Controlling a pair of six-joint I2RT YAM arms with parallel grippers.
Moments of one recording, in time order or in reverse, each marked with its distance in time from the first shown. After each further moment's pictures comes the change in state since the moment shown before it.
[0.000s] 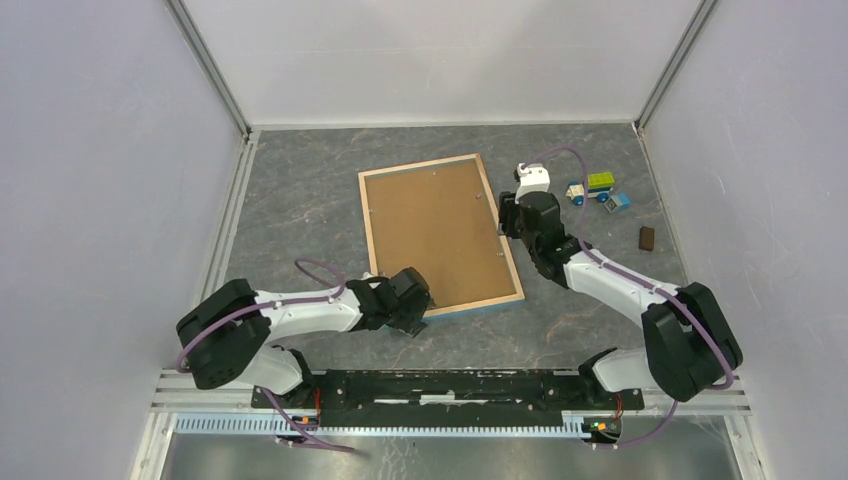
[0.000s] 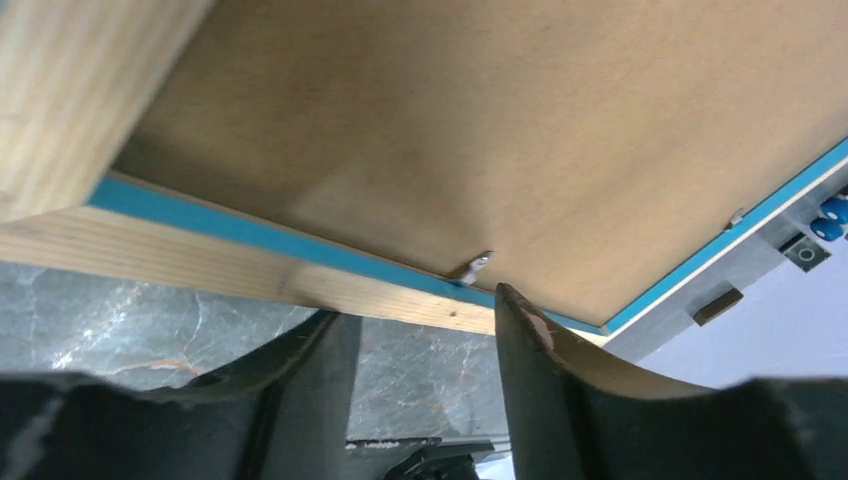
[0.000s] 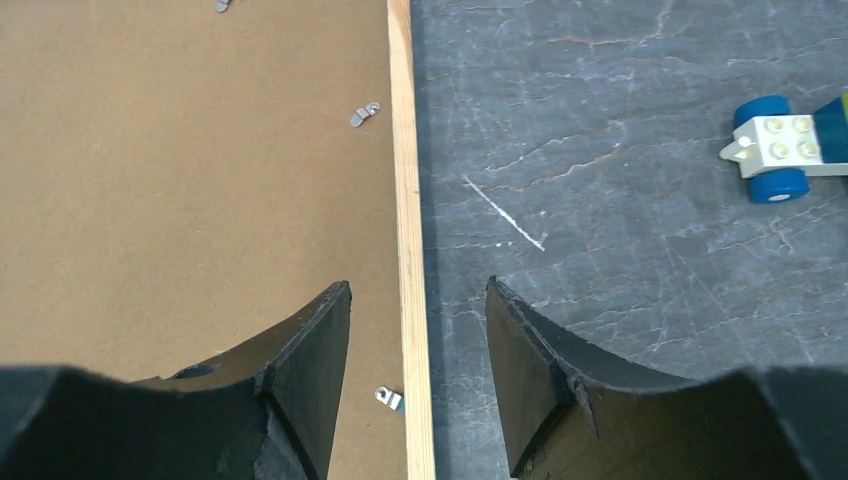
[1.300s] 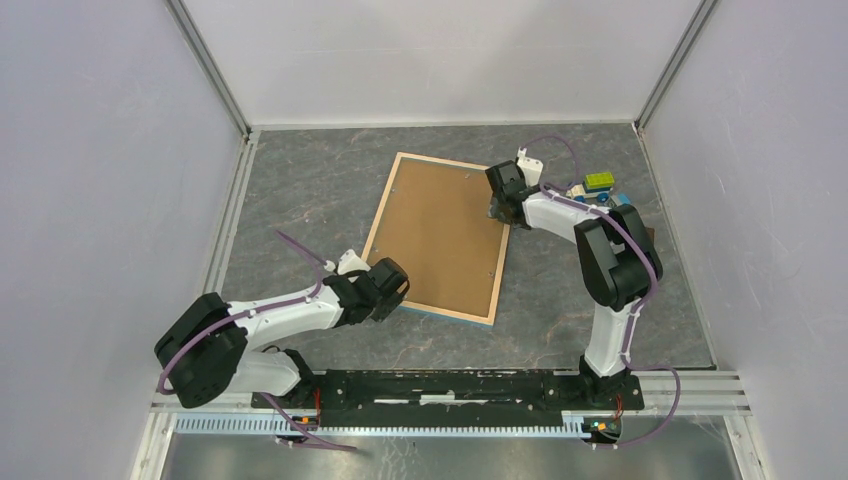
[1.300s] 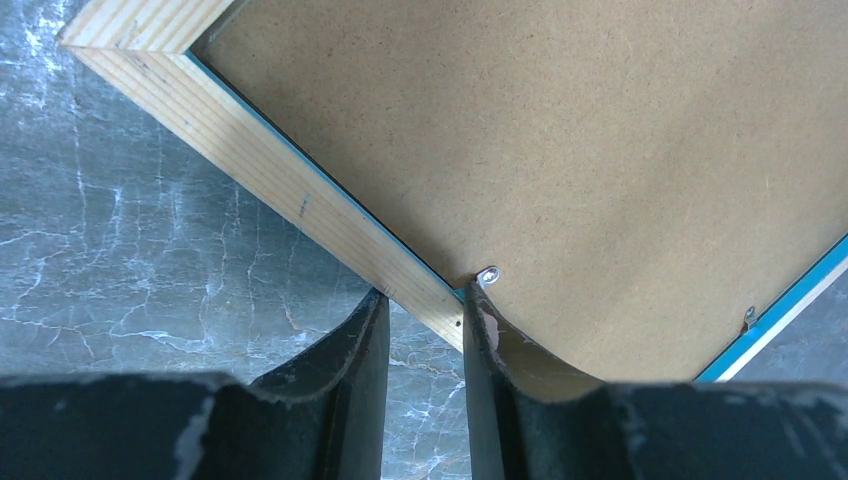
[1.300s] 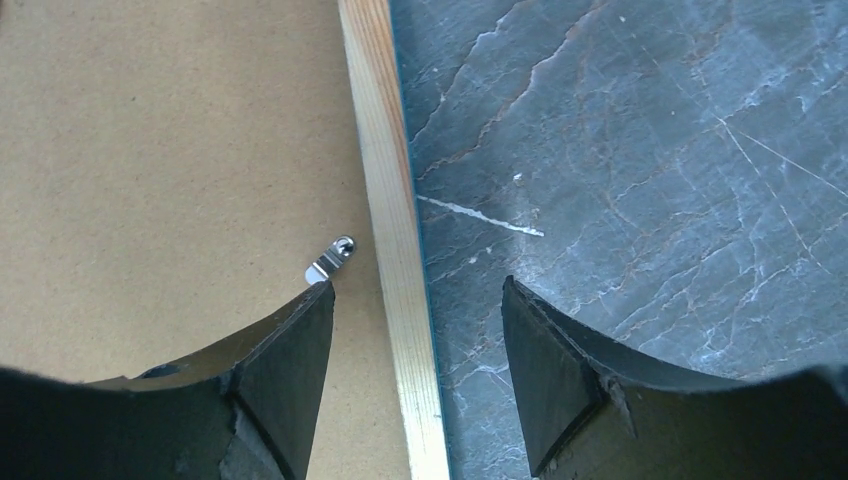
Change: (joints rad) left arm 0.131 -0.114 -0.039 -0.096 -0.179 0.481; right arm -0.065 0.552 0.512 -0.481 0.167 0.447
